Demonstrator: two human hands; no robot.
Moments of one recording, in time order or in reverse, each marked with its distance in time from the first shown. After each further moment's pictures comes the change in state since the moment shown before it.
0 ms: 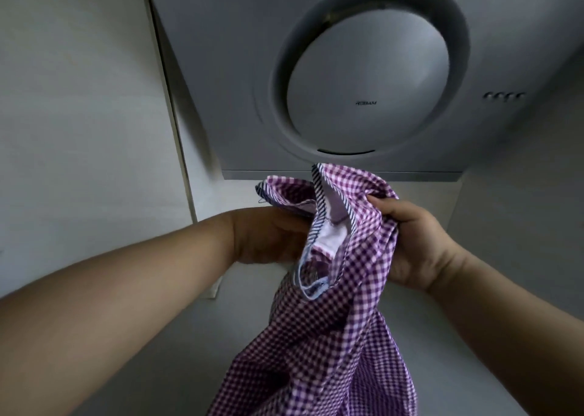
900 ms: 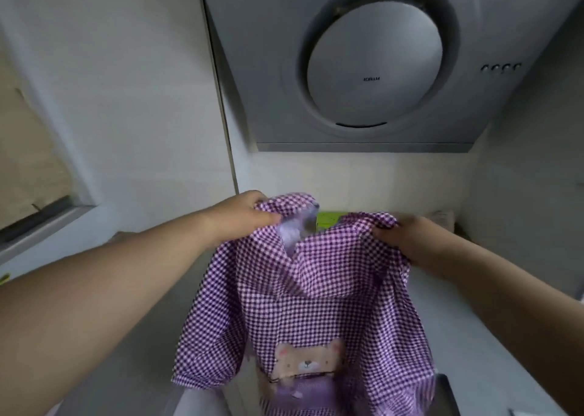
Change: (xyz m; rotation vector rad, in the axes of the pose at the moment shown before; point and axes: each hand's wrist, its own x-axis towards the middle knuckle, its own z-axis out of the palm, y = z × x) left_hand -0.128 -0.024 0.061 0.120 0.390 -0.302; right_hand -0.095 0.052 -0.053 -1.071 0.338 -0.009
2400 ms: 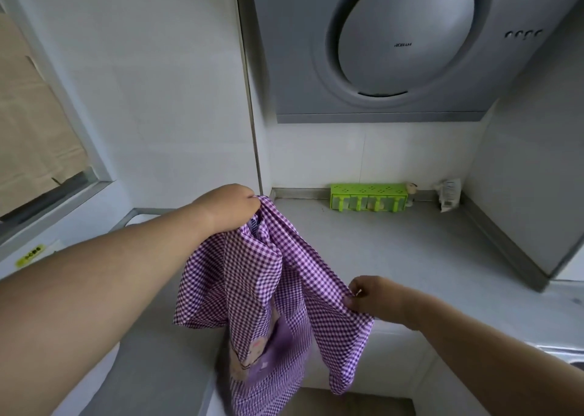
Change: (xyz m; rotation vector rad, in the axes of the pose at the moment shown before) left_hand -0.054 -0.112 -0.046 0.375 0.078 0.034; right_hand -0.079 0.065 0.188 -0.448 -0.355 0.219
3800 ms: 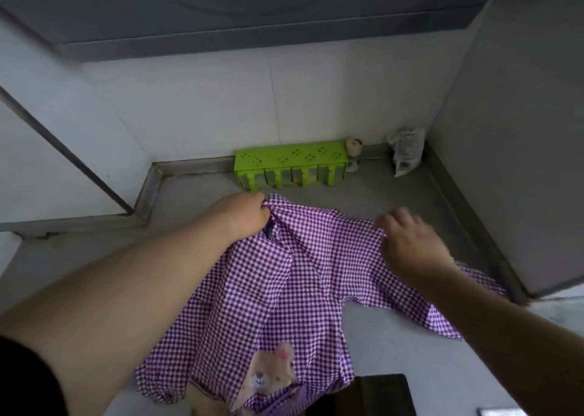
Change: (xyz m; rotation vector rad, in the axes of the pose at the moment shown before) left_hand 0.378 0.198 0.278 0.297 -0.304 0.104; right_hand 0.217 0.275 -0.248 -0.595 0.512 0.025
